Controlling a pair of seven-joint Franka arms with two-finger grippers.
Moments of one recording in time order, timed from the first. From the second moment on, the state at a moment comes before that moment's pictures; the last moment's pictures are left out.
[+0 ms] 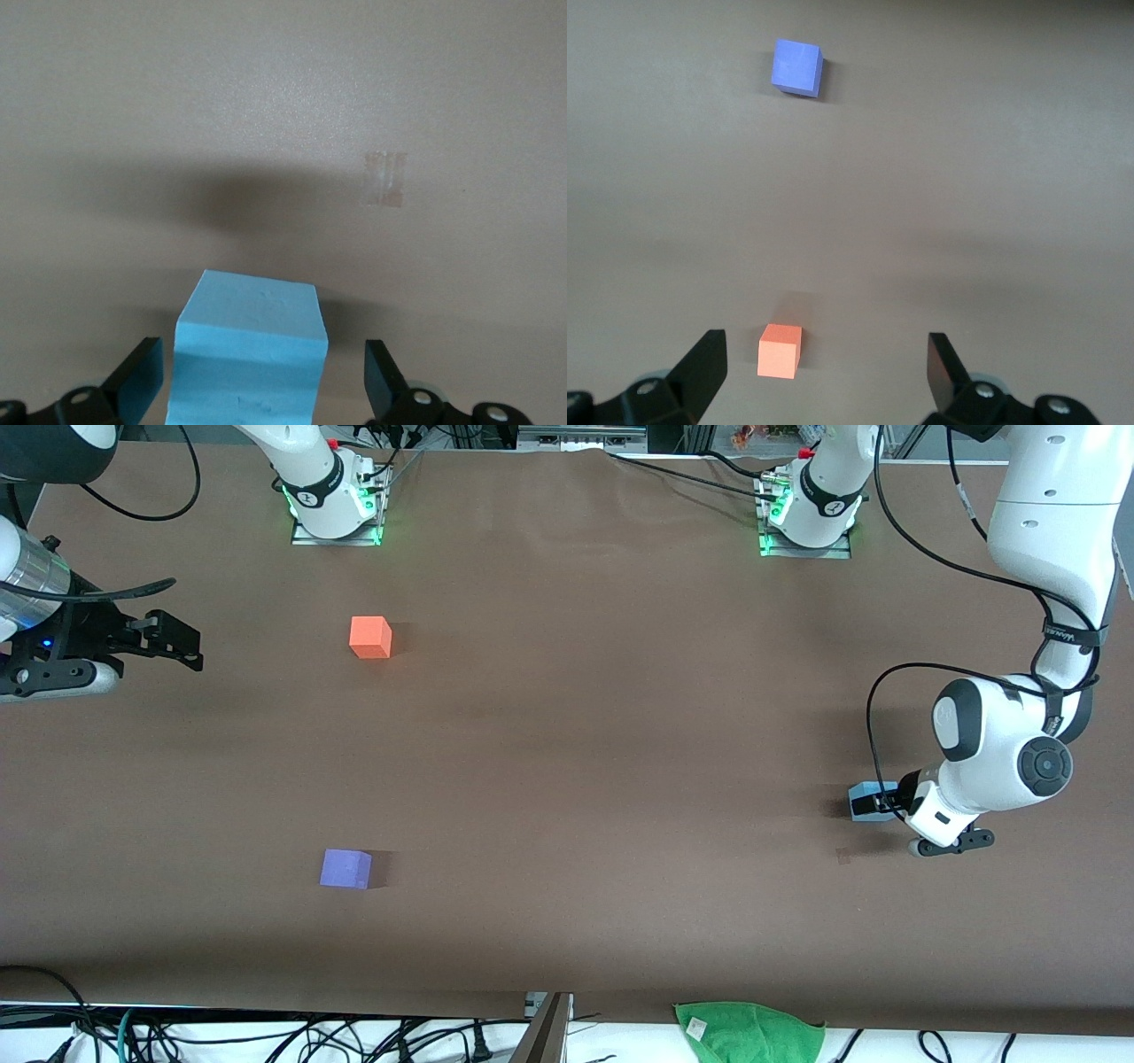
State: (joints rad) left arm 0.14 0.65 -0.08 -1.72 -0.02 2.28 -0.09; right arm 0.12 0.12 -0.03 -1.48 -0.01 1.56 -0.03
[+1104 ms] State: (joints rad) left arm 0.15 0.63 -0.16 -1.69 -0.02 2.15 0.01; right arm 0.12 0.12 -0.04 -1.48 -0.01 1.56 -0.03
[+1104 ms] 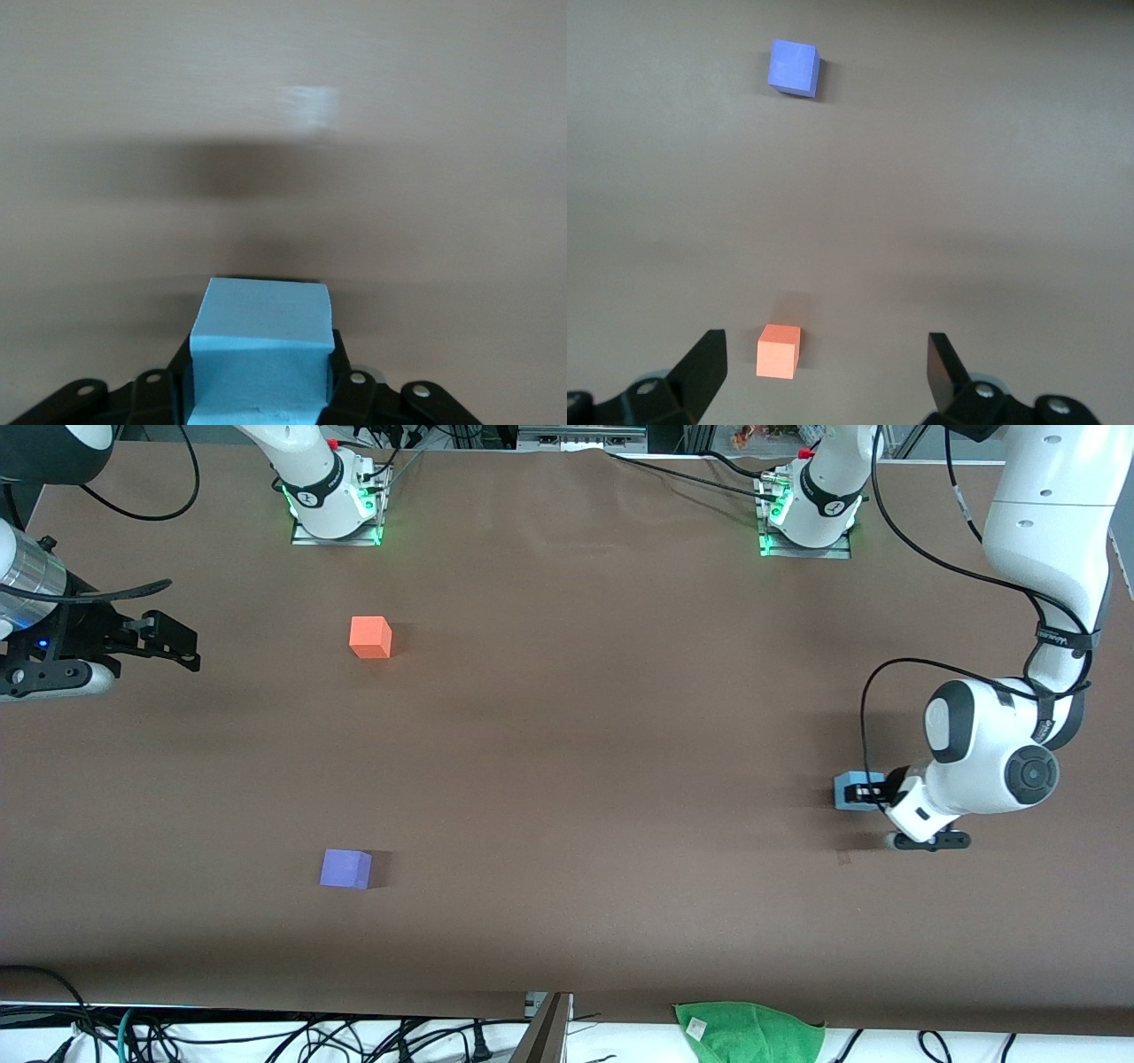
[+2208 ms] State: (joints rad) left arm -0.43 0.73 -0.42 -1.43 -0.02 2.15 -0.94; right arm 0.12 0.15 -0.04 -1.49 -0.01 1.56 -0.03
